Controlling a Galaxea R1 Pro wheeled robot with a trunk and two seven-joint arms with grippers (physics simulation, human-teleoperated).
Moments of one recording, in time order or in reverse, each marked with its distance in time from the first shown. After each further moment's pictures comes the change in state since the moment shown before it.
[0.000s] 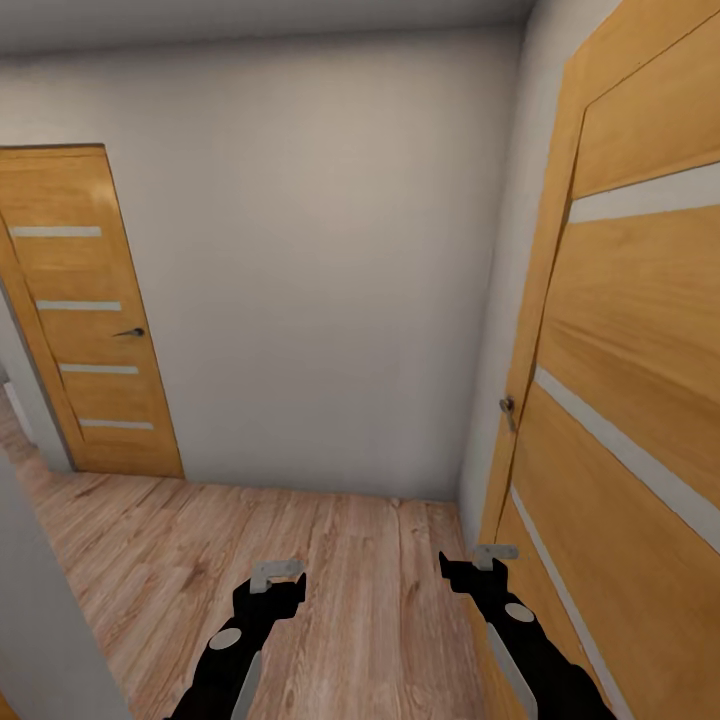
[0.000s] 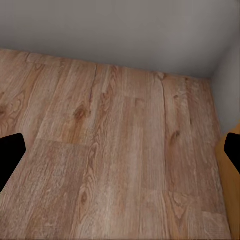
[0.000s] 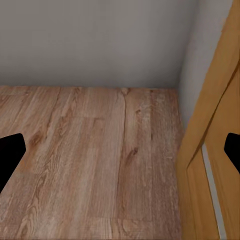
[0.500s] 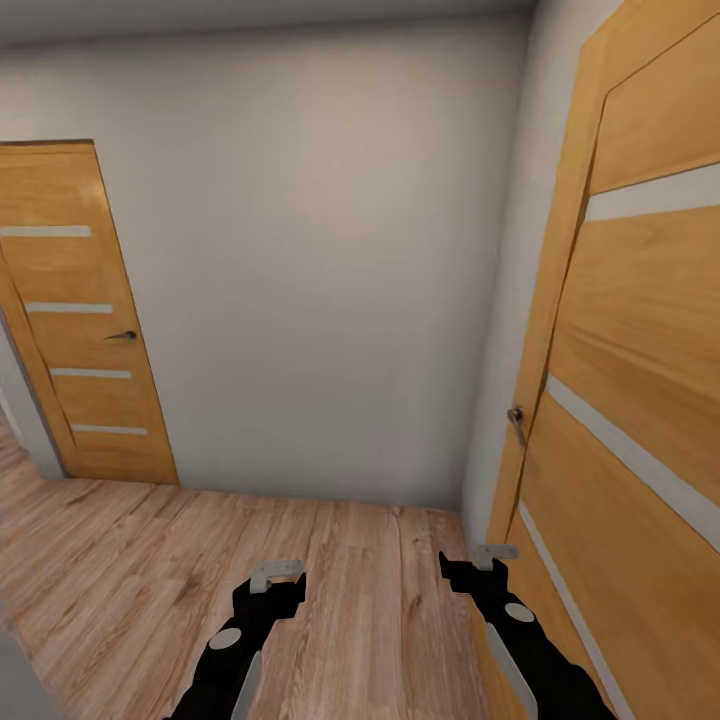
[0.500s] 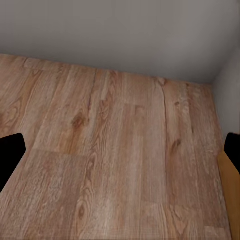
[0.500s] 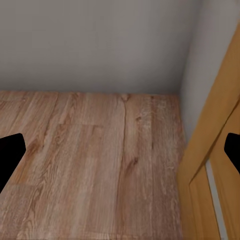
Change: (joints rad) left arm 0.000 0.000 0.000 0.000 0.000 0.001 0.000; right arm 0.000 0.000 0.000 0.000 0.000 0.001 0.000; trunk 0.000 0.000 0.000
